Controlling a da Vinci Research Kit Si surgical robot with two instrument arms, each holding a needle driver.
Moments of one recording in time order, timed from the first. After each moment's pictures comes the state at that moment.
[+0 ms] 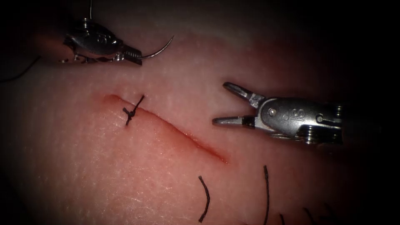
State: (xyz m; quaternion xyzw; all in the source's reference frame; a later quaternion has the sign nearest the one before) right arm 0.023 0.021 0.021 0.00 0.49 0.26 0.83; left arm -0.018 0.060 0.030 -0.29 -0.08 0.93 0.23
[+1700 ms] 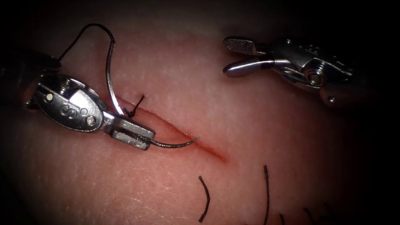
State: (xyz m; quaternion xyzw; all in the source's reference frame) right arm 0.023 0.030 0.020 0.30 0.60 0.34 0.66; left arm -0.022 0.051 0.019 -0.61 -0.04 0.78 -0.12
